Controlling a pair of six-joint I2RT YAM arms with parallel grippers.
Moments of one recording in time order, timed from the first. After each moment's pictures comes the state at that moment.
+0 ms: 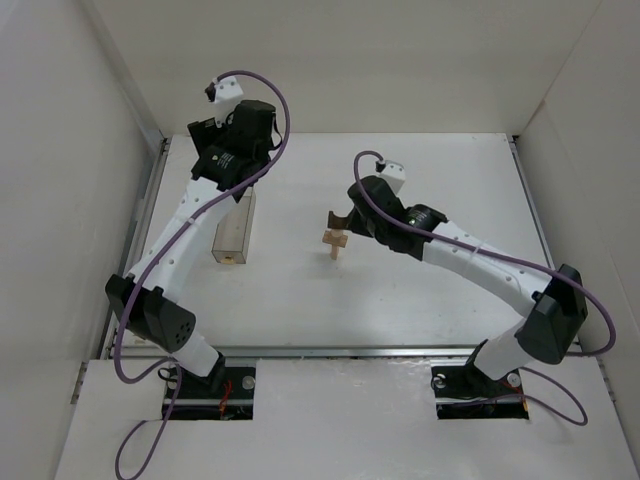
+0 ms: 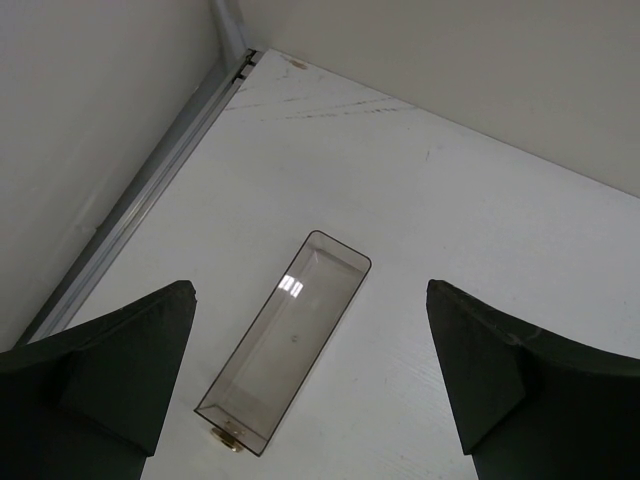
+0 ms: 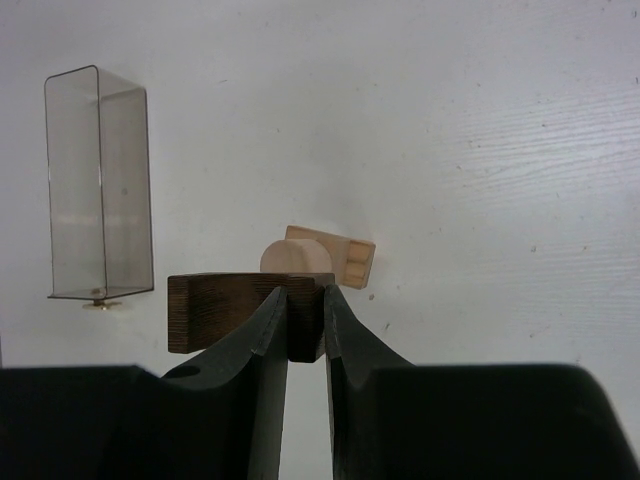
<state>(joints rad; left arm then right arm) -0.47 1.57 1.74 -0.71 -0.87 -0.43 0.83 1.51 1.34 -0.53 0.48 0.87</state>
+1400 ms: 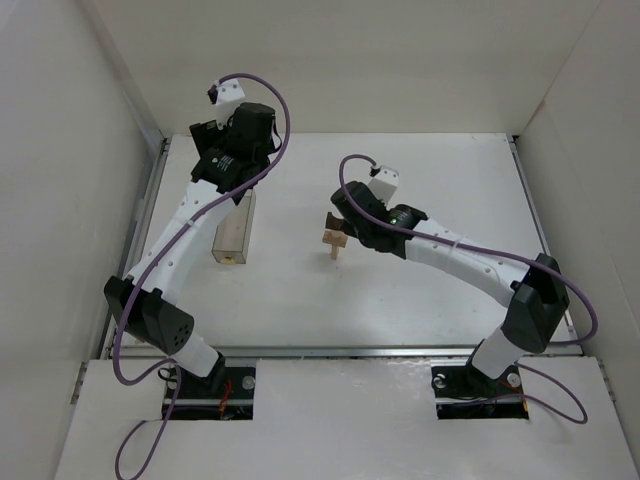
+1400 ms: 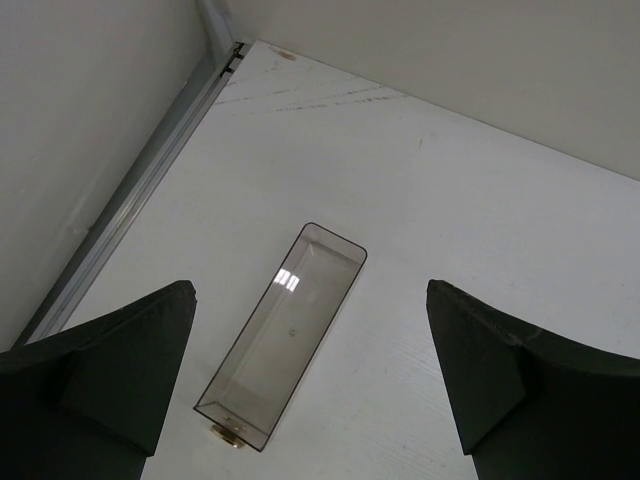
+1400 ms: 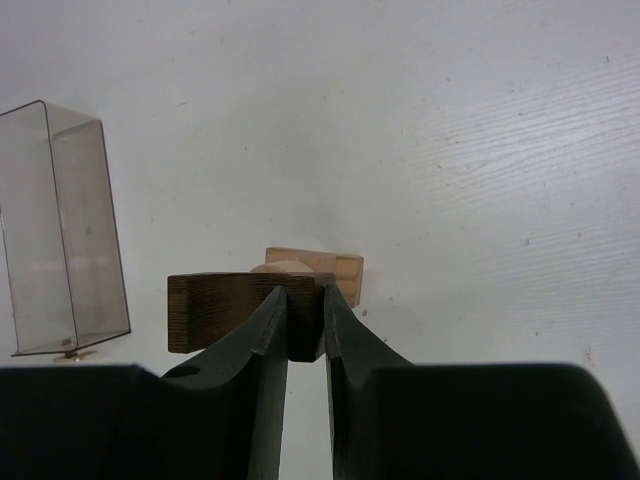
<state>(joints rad) -0.47 1.55 1.71 -0.69 -0.84 -0.41 0.87 1.61 1.39 -0.58 0.61 0.98</state>
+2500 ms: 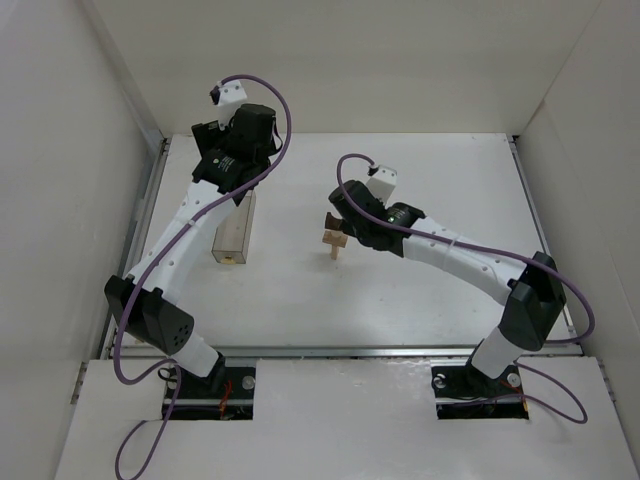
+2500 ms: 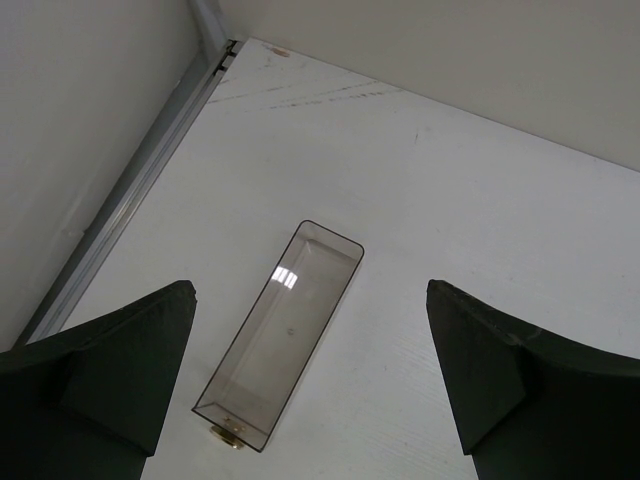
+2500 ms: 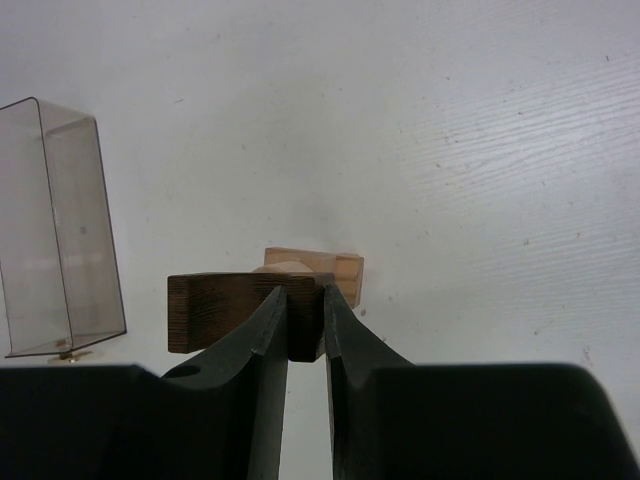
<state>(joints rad) -0.47 1.55 1.69 -0.68 -0.82 -0.40 0.87 1.63 1.41 -0.60 0.61 0.98</state>
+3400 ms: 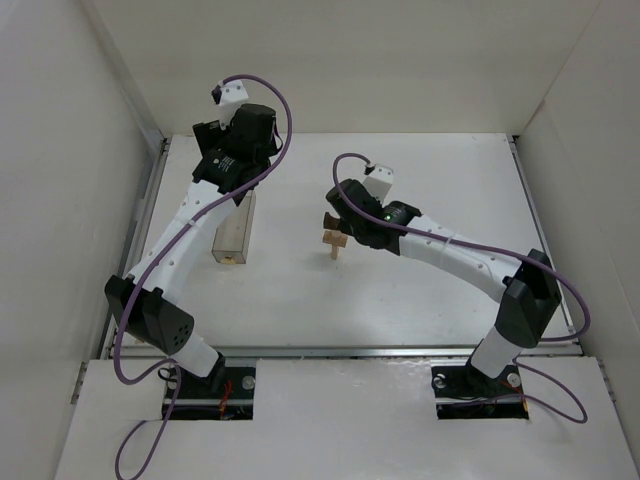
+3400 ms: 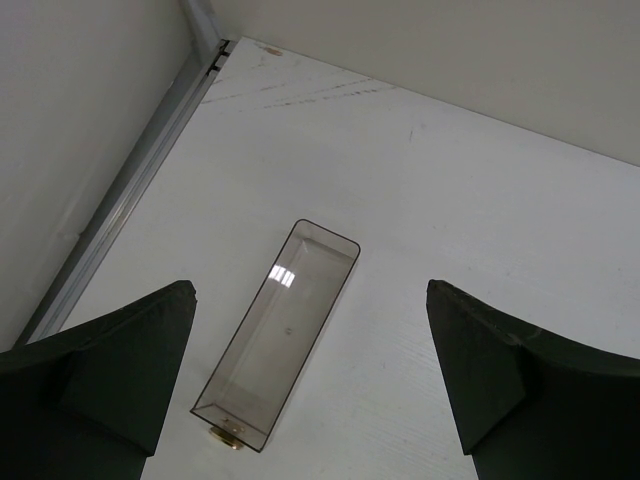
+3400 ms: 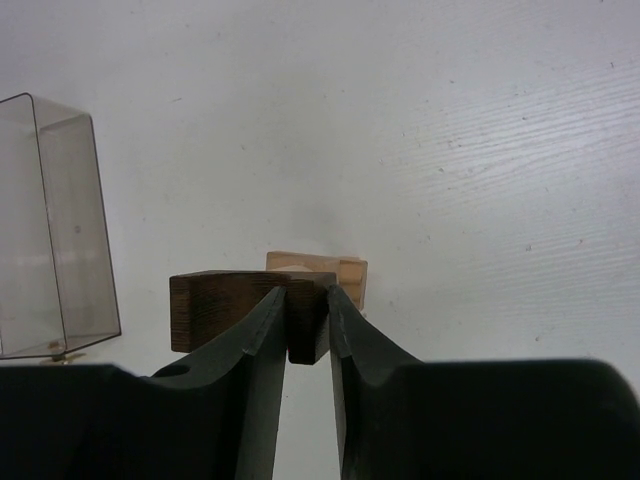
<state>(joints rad) -0.47 1.55 1.69 -0.67 -0.80 -0.38 0.87 1.66 1.44 -0.60 0.61 0.96</state>
